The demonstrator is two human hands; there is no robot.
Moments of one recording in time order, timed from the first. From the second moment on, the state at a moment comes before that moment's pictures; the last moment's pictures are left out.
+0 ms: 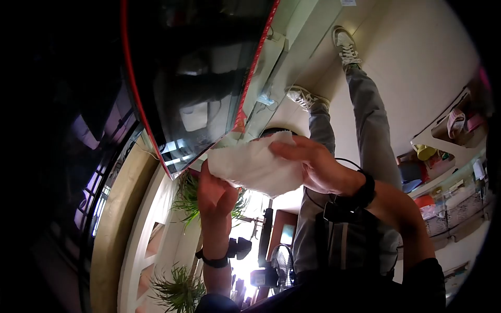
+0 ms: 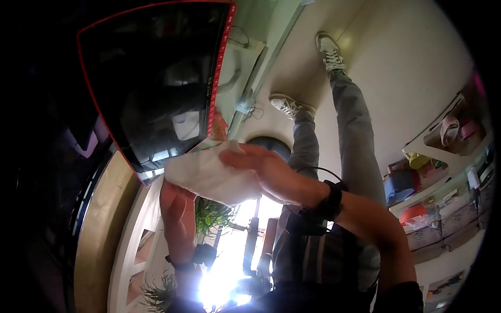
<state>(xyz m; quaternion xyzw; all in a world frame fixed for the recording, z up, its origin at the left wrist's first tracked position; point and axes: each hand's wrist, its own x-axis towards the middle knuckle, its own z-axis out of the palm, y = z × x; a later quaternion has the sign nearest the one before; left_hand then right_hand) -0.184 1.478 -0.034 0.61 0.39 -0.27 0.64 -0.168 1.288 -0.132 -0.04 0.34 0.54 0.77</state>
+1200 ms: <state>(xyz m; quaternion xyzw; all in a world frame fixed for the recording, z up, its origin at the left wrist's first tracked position) -0.213 1.450 -0.043 0.85 0.25 0.08 0.45 -0.159 1.319 -0.088 -0.07 0.32 0.36 0.87</state>
